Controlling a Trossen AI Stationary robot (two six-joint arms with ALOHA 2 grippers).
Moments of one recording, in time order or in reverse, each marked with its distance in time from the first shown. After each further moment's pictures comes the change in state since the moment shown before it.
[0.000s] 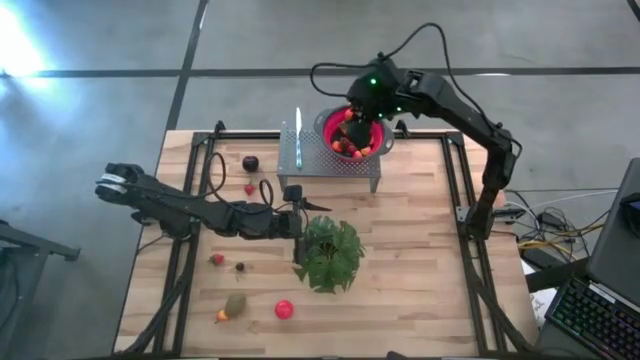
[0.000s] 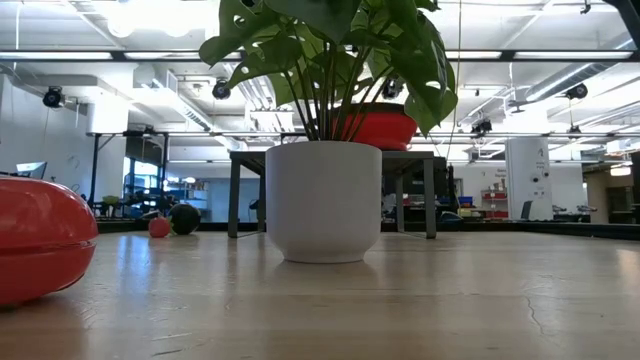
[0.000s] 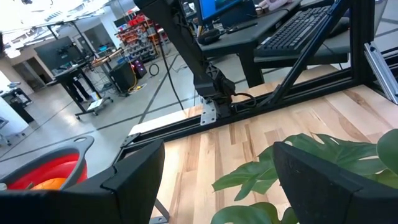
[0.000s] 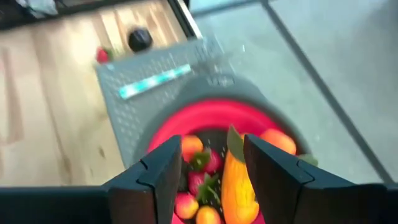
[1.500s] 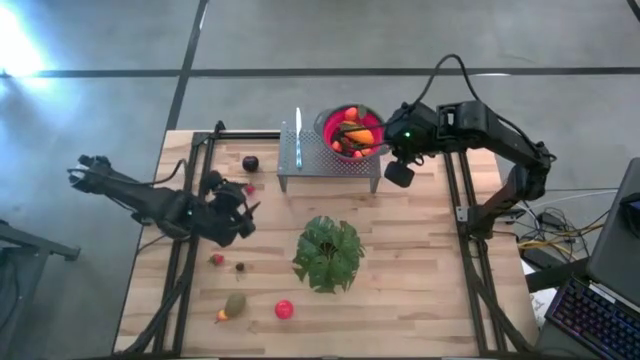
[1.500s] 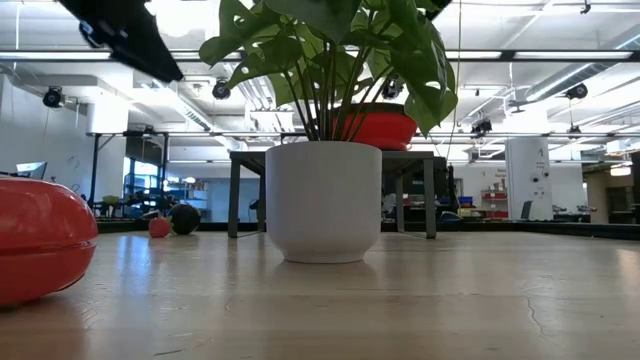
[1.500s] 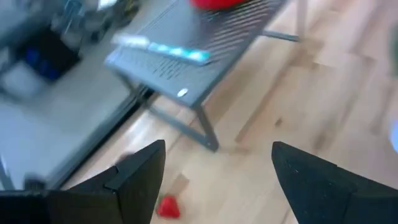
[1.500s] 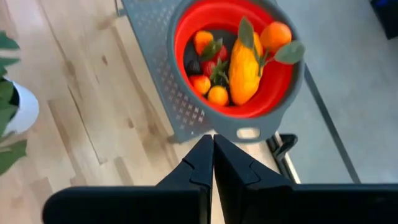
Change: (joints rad) left arm -0.141 -0.413 0.001 -1.357 -0.555 -1.006; right arm 0.298 -0.237 -0.114 -0.386 0.315 0.208
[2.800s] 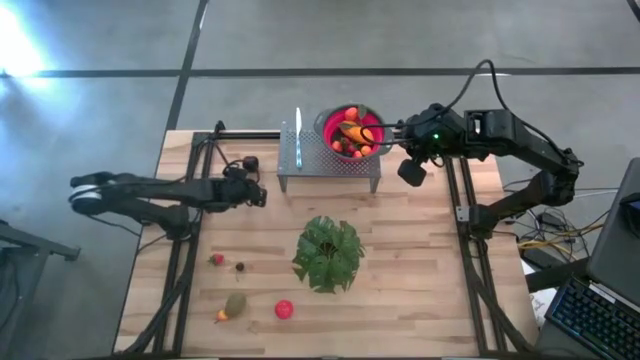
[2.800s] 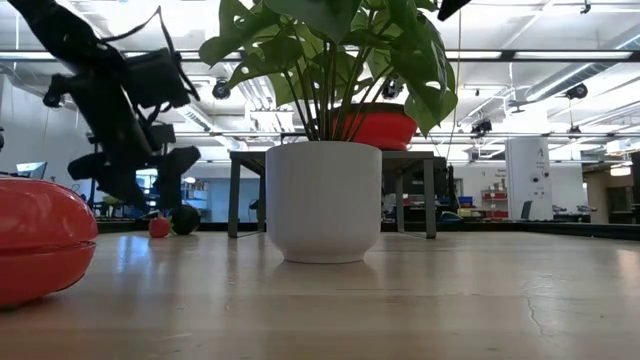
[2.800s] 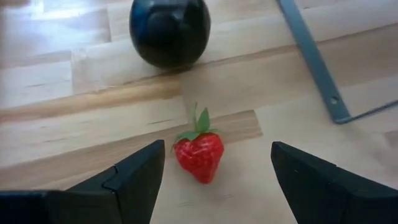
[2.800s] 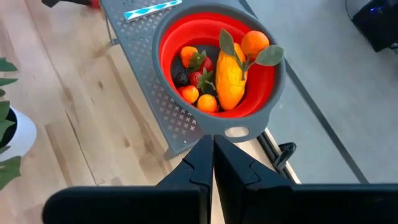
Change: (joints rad) left arm 0.629 0.152 -0.455 0.554 0.352 -0.280; right arm -0.014 -0.228 -0.277 0.210 0.024 0.013
